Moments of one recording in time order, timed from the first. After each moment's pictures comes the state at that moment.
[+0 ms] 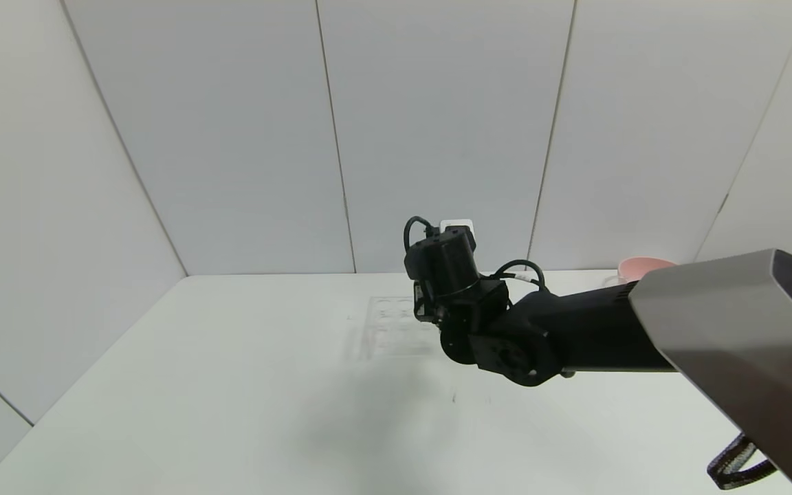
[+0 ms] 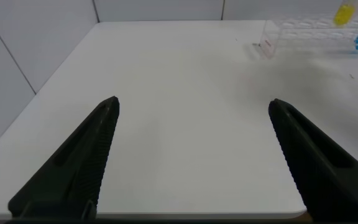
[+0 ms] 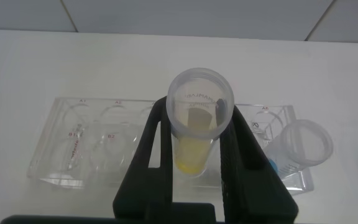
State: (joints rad) left arm 0.00 0.00 0.00 0.02 0.00 -0.02; right arm 0.76 2.30 -1.65 -0.23 -0.69 0.30
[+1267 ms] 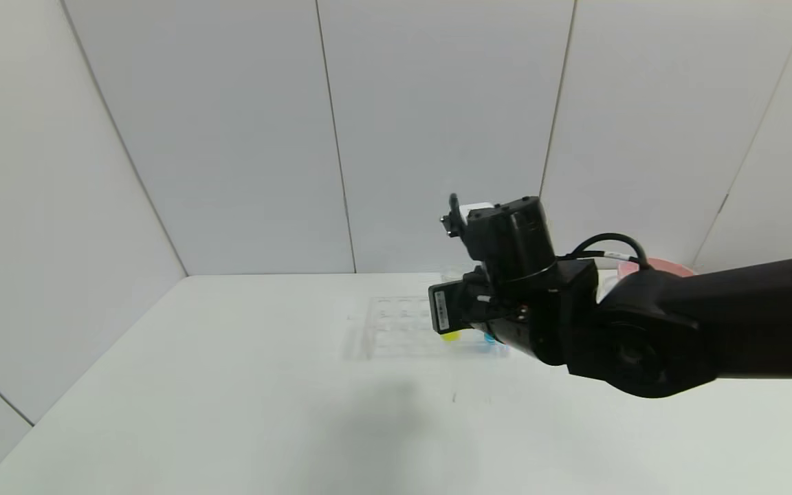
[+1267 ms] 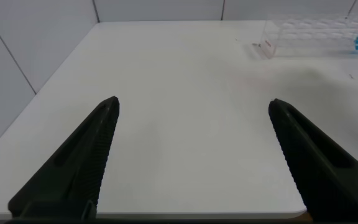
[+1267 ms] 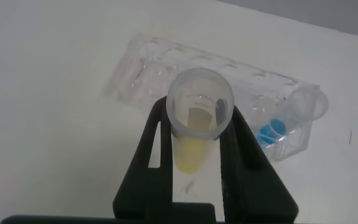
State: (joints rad) left arm 0.00 0.00 0.00 0.02 0.00 -0.02; right arm 0.73 1.99 -1.35 -0.18 -0.28 0.22
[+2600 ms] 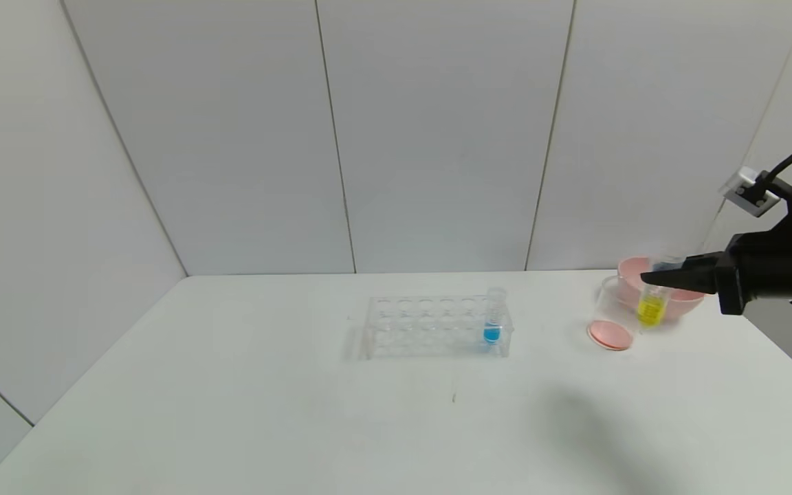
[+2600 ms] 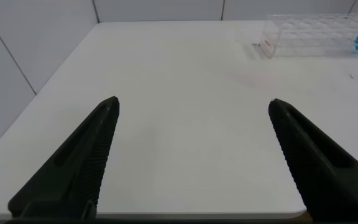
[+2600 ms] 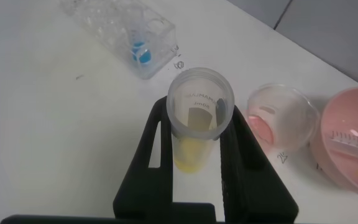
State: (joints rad) left arm 0.00 0.00 0.00 0.02 0.00 -0.02; right arm -0.13 1.70 -1.18 0.11 0.73 -0.47
